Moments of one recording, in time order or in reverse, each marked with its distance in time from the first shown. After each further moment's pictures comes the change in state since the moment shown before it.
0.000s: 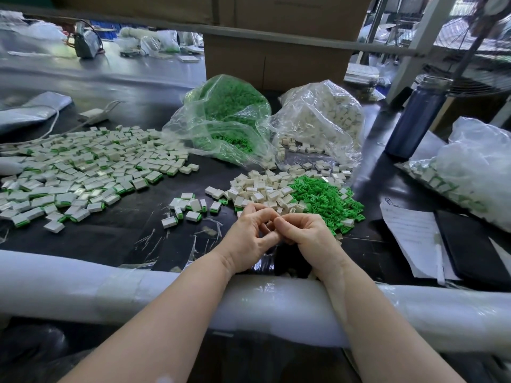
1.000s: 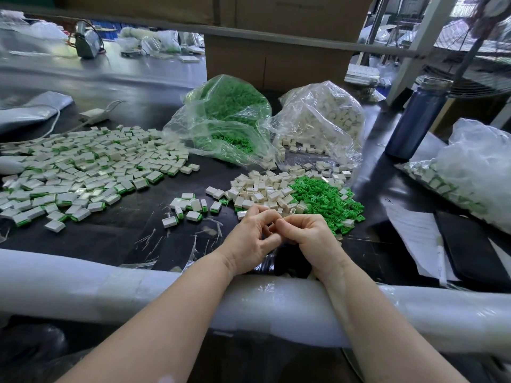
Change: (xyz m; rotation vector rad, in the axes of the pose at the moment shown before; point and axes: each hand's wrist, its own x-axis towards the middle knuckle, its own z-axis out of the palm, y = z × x) left_hand 0.003 -0.009 0.002 0.013 -0.046 0.016; right_hand 0.000 -0.002 0.002 -0.004 0.064 0.056
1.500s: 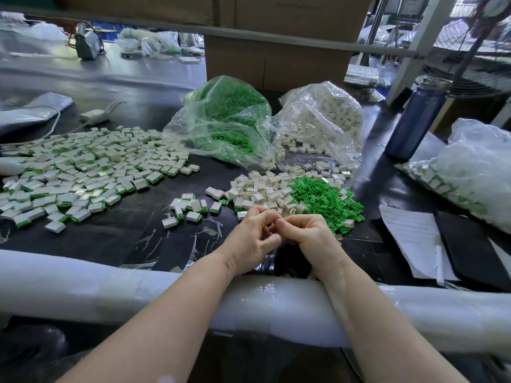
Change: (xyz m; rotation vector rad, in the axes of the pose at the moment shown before) left_hand -0.001 0.003 0.000 0.013 -0.015 -0.009; right_hand 0.000 0.000 -0.002 0.016 -0.014 -0.007
